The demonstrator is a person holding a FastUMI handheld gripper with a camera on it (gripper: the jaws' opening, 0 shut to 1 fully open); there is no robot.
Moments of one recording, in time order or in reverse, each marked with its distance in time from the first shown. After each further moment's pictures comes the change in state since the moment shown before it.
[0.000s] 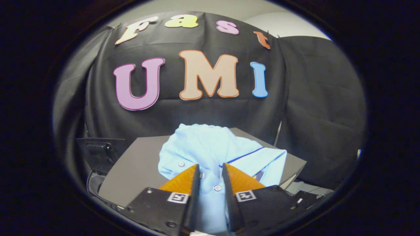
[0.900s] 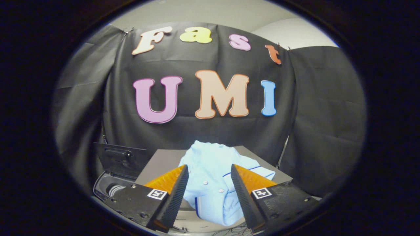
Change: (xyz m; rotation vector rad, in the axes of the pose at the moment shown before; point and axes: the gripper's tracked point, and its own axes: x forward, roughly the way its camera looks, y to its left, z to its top) arm -0.042 0.012 0.053 -0.043 -0.087 0.132
